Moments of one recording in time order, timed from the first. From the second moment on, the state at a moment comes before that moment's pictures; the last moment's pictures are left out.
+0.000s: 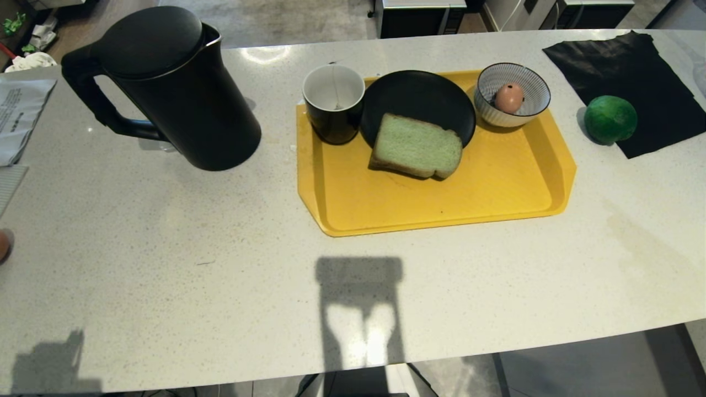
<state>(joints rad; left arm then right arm) -0.01 0.25 -0.47 0.09 0.08 0.00 0.01 0.00 0.00 0.00 0.00 -0.03</state>
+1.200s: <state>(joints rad) 0.51 0.93 -0.62 -0.33 -0.53 0.14 0.01 0.00 0.00 0.00 0.00 -0.03</state>
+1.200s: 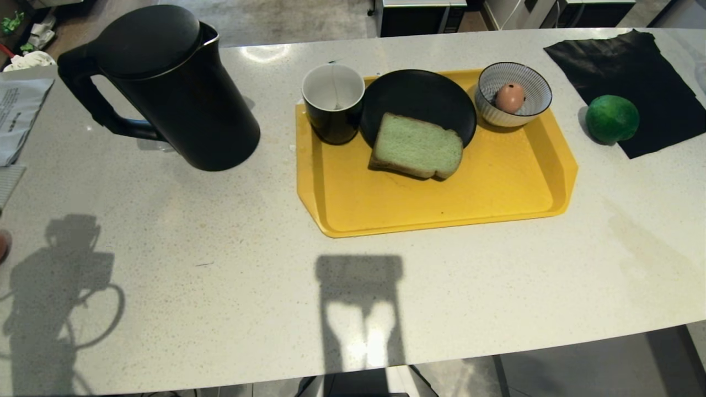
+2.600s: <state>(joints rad) 0.43 1.30 -0.33 -1.51 -0.41 -0.08 0.01 0.00 0.00 0.00 0.00 -0.03</state>
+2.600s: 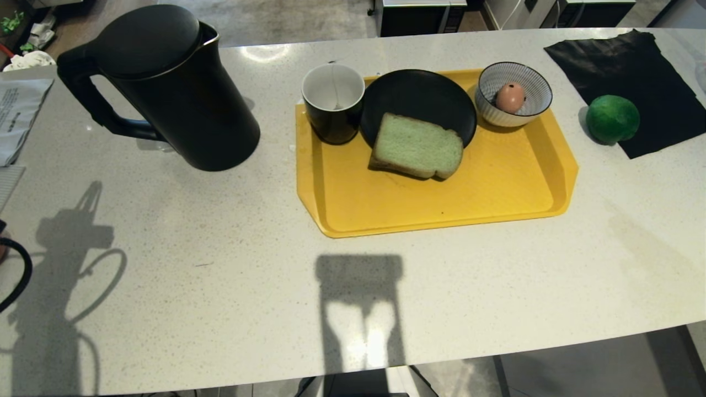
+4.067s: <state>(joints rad) 0.36 1.42 -0.36 -1.47 -0.43 -0.06 0.01 0.00 0.00 0.00 0.00 -0.03</state>
